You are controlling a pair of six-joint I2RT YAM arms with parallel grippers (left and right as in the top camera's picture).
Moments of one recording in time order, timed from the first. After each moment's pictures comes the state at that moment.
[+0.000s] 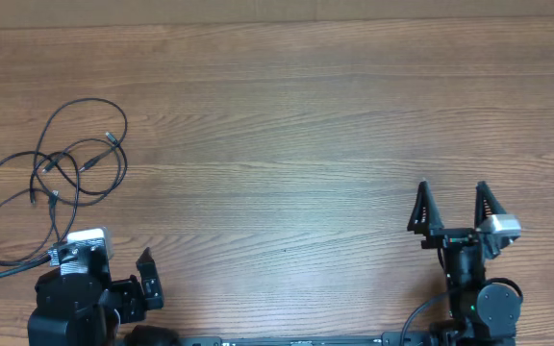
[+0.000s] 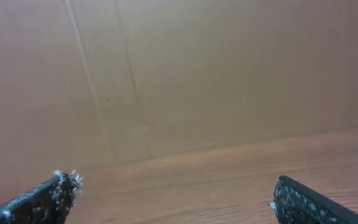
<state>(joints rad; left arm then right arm) -0.18 0.51 1.13 -1.36 -0.26 -0.23 0.10 0.01 0.04 0.13 0.06 0.18</state>
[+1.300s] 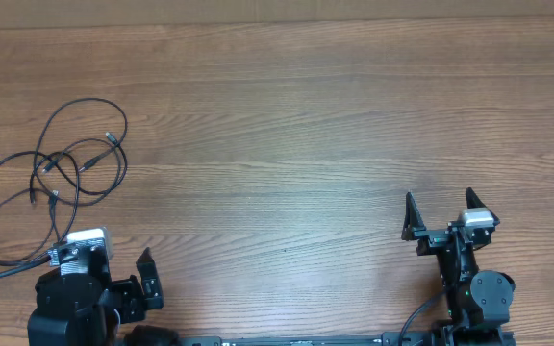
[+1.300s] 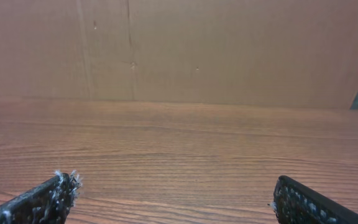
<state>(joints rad) -0.18 0.51 1.13 -1.36 -0.26 -0.23 0.03 0.01 0.02 -0.03 -0.04 -0.01</state>
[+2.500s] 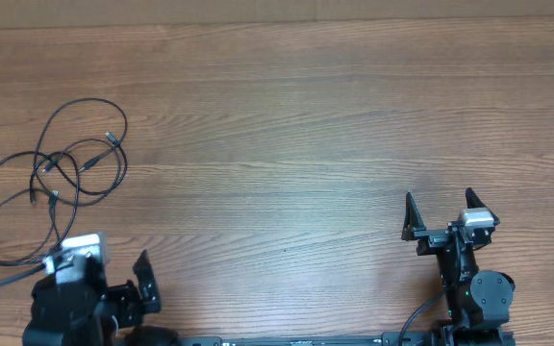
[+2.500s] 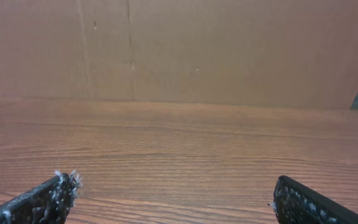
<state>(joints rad) -0.16 0.47 1.13 -1.36 -0.26 -0.23 0.03 0.01 0.02 -0.03 -0.04 -0.01</state>
